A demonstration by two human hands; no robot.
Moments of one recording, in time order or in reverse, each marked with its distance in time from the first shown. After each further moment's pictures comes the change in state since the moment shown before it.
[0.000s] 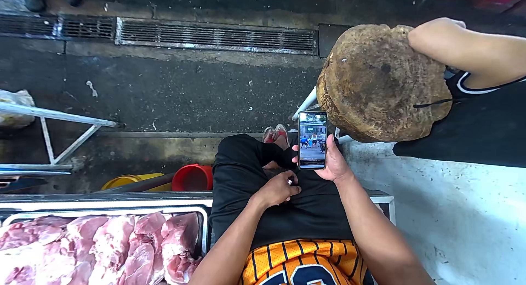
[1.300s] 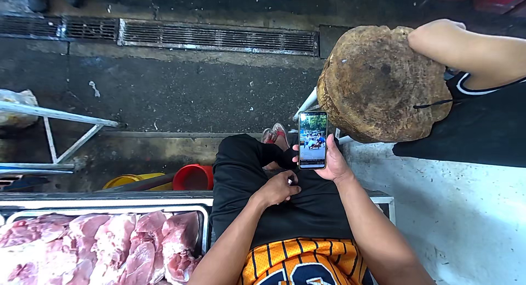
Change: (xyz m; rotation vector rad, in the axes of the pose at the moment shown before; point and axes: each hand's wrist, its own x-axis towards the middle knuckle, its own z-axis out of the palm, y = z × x) left_hand 0.000 0.000 0.000 0.018 0.004 -0.001; right_hand -0.001 -0.001 0.001 -0.006 0.013 0.002
